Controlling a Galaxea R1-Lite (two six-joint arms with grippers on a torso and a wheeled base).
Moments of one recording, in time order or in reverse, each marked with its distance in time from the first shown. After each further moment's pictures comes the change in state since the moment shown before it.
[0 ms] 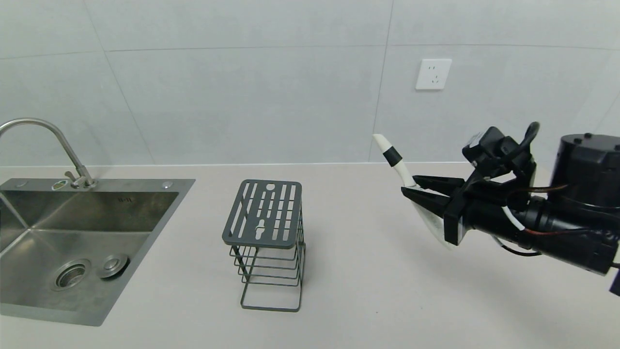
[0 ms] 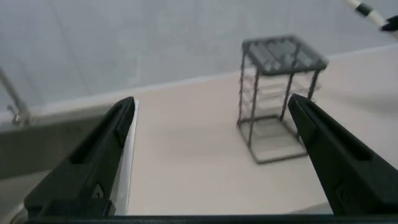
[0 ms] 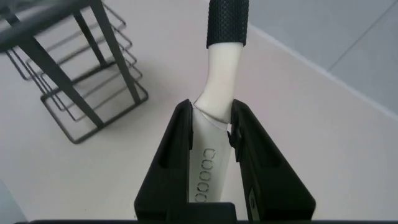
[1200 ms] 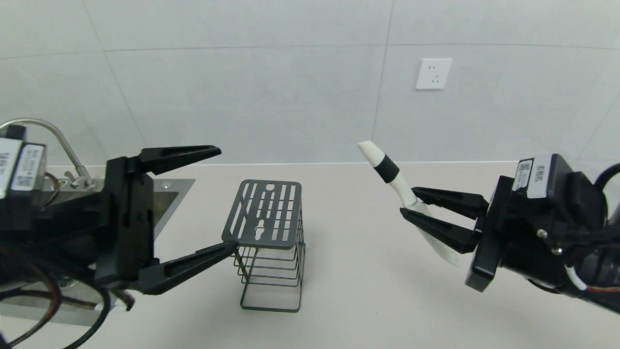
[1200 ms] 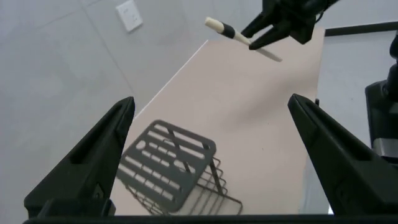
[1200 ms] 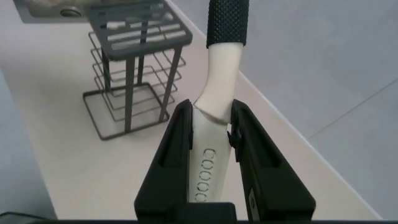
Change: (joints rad) left arm -0.286 1.237 -0.220 -0.943 -0.633 0.283; right arm 0.182 -0.149 0.124 -0.100 -0.001 -0.169
